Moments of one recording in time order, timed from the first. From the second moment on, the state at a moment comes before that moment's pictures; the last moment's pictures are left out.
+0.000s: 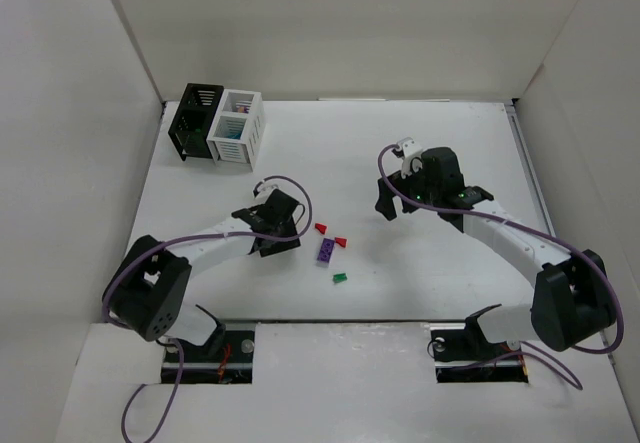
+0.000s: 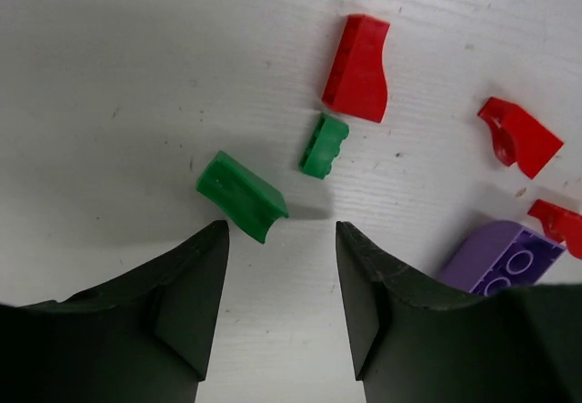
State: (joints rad) left arm -0.63 1.41 0.71 -0.41 -0.20 -0.82; right arm 0.39 1.34 0.89 -0.22 -0.26 -0.01
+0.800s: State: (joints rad) left arm -0.63 1.49 0.78 -0.47 -0.32 -0.87; right arm 0.39 1.34 0.89 -0.22 -0.26 -0.01
